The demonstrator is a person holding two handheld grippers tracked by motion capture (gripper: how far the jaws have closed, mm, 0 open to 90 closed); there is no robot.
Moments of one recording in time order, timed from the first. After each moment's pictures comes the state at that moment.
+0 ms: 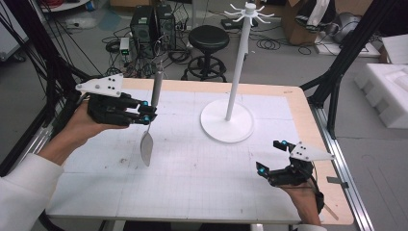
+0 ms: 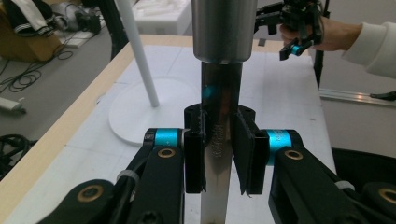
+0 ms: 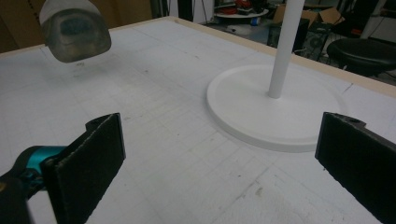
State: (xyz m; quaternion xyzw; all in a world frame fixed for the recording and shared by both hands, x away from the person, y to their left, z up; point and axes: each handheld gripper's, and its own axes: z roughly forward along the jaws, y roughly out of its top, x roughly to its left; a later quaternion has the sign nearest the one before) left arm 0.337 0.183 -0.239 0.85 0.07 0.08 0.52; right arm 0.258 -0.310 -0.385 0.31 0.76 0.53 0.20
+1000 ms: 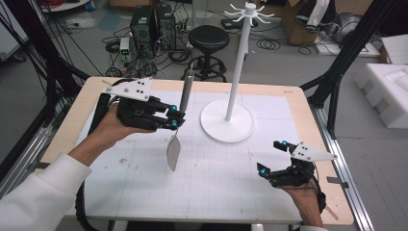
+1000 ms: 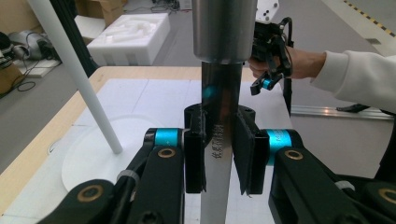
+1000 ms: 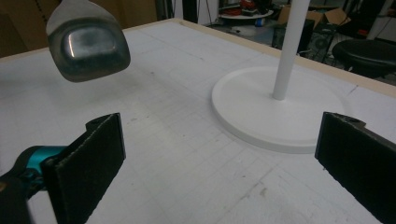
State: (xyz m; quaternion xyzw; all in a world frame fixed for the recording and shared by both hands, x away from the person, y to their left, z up) left arm 0.334 0.130 -0.244 0.83 0.03 0.05 0.56; right arm 0.255 -0.310 -0.380 0.30 0.76 0.54 0.19
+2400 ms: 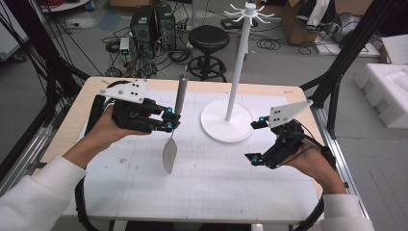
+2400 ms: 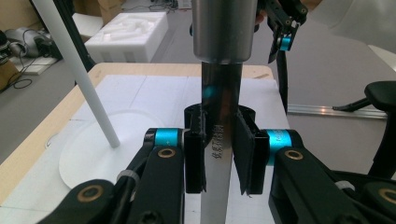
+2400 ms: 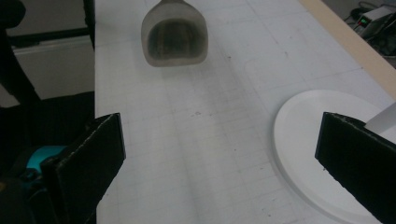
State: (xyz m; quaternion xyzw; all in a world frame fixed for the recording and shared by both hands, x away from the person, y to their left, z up) left arm 0.332 0.139 -0.246 0.83 0.03 0.04 0.56; right arm 0.301 -0.252 -0.270 0.13 0.90 0.42 0.07
